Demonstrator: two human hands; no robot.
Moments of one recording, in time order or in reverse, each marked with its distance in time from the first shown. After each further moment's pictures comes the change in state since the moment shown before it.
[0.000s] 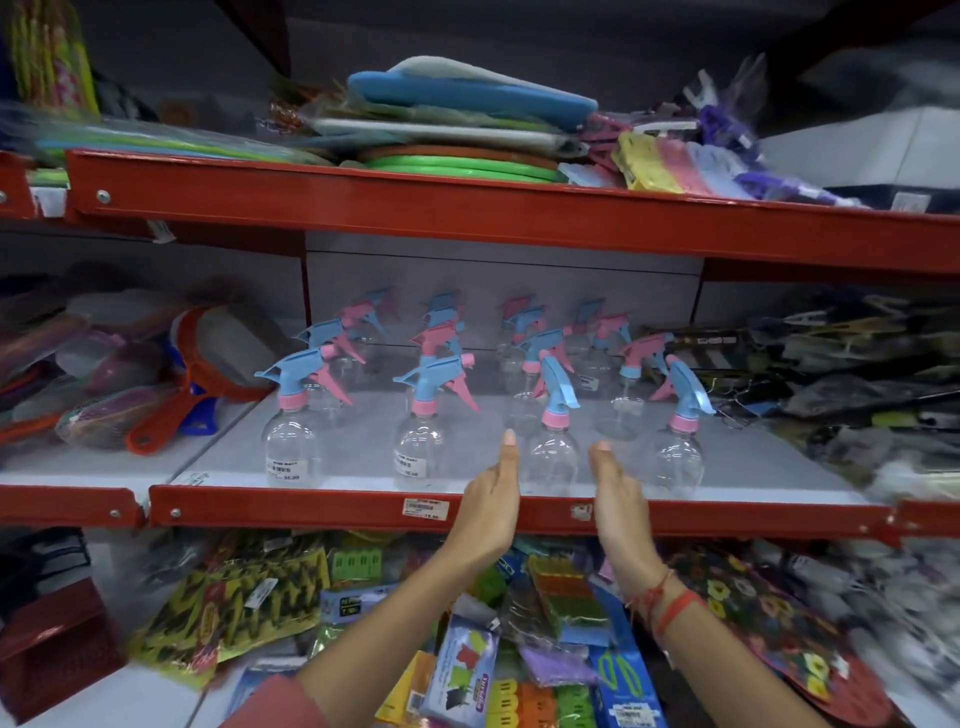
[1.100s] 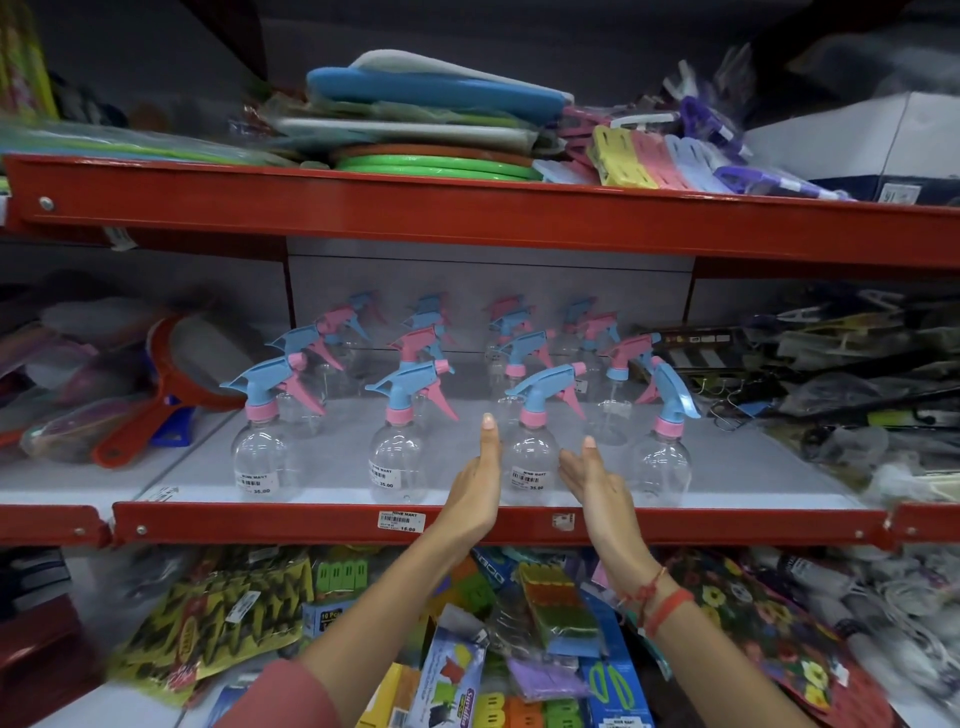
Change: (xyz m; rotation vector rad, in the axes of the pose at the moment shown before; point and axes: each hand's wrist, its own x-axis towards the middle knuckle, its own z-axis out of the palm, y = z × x) left_hand 0.036 0.011 0.013 -0.011 -0.043 -0.171; right_hand 0.030 0.012 -0.010 0.060 -0.177 0.021
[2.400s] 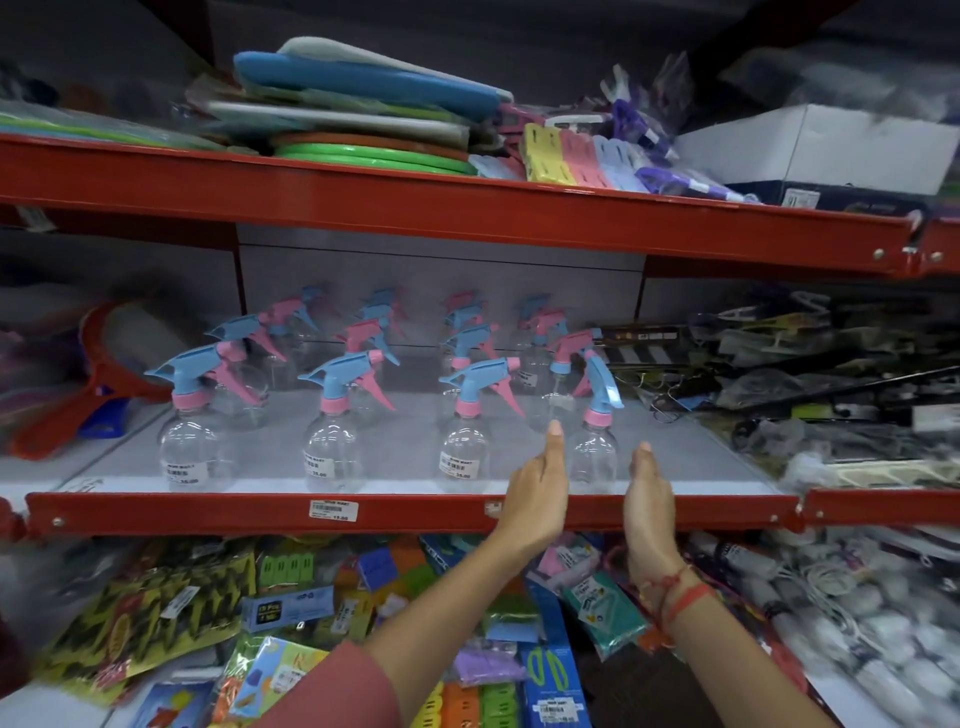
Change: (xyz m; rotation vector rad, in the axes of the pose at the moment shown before) left_hand -0.020 0.027 0.115 0.097 -0.006 0.233; right_hand 0.004 0.010 -0.092 0.061 0.443 0.086
